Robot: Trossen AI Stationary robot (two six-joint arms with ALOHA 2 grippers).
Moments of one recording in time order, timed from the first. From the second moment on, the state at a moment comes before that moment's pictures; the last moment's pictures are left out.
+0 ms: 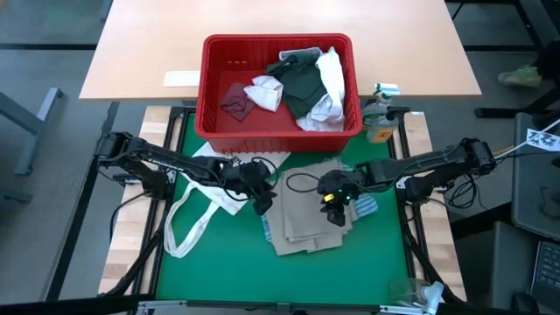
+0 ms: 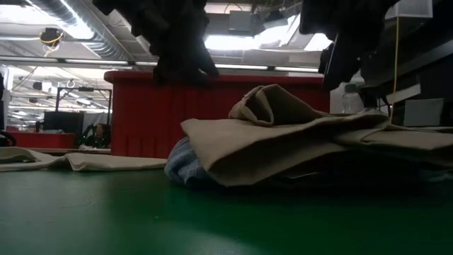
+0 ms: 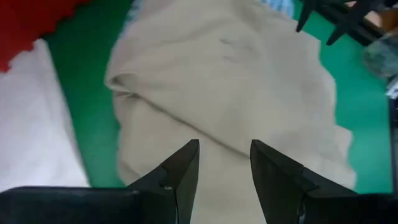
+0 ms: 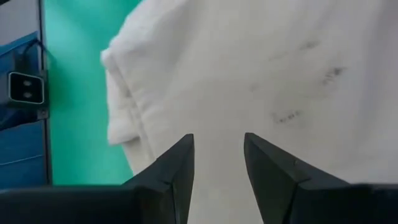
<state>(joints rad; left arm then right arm) -0.09 1.49 0.97 -0.21 -0.13 -0.62 0.15 1.38 1.00 -0.61 -0.14 0.41</state>
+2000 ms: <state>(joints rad) -0.09 1.49 0.97 0.04 -0.47 -0.48 -0.62 1.76 1.53 -0.68 0.53 0.02</state>
